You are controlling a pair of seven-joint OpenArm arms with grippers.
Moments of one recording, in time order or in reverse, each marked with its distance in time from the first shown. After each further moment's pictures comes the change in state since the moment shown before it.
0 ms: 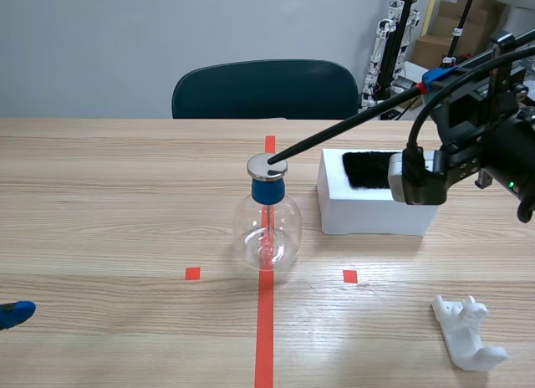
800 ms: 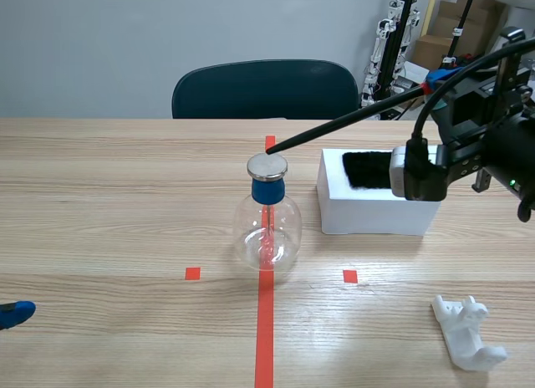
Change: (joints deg) left arm 0.0 0.0 0.0 0.0 0.0 0.0 0.0; right arm 0.0 0.4 0.0 0.4 6.1 0.0 0.1
